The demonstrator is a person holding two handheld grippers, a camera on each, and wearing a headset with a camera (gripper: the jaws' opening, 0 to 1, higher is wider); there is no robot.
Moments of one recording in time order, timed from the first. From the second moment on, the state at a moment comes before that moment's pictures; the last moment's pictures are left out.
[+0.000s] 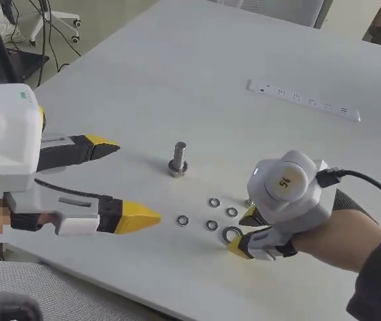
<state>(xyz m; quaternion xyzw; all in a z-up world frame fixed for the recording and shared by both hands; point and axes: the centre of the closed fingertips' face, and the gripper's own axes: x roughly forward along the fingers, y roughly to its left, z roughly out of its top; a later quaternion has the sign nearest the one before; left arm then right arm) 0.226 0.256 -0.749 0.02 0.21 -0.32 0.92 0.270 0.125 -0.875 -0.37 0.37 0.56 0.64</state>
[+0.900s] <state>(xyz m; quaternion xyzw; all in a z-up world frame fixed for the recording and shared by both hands) 0.224 0.257 -0.750 0.02 0.21 -0.33 0.92 0.268 0.127 -0.877 -0.37 0.40 0.57 0.62</state>
